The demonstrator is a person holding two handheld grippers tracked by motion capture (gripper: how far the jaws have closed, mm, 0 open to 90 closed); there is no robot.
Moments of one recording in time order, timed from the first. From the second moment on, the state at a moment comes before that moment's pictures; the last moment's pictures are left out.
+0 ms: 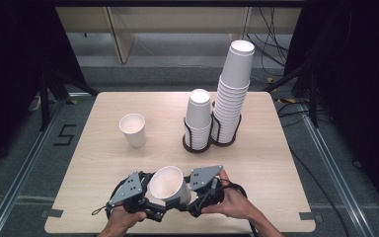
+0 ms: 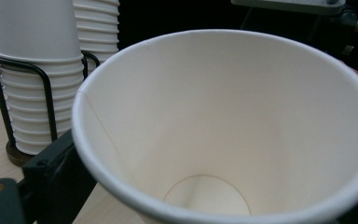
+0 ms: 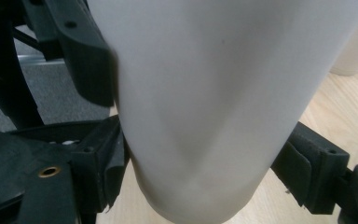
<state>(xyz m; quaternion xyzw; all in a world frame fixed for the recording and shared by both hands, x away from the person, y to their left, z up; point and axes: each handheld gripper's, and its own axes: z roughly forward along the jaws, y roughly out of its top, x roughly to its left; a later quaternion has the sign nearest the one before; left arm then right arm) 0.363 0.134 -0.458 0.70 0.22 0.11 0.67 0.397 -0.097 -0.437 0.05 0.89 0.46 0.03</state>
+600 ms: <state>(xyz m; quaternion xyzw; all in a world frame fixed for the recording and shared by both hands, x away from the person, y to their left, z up) 0.369 0.148 -0.455 0.69 0.26 0.14 0.66 0.405 -0.101 -0.450 0.10 0.88 0.46 0.01</state>
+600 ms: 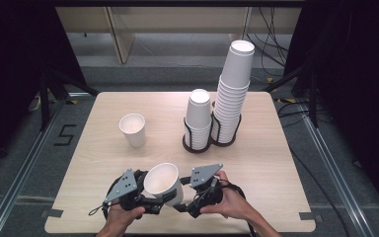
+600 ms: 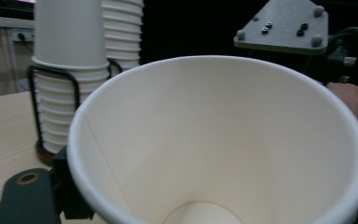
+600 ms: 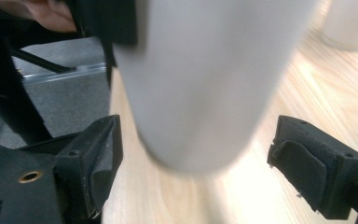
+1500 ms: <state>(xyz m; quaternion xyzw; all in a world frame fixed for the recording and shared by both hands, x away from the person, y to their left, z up) 0.412 0.212 -0.476 0.67 0.41 0.33 0.52 0.417 -0.137 -0.459 0.16 0.88 0.44 0.06</state>
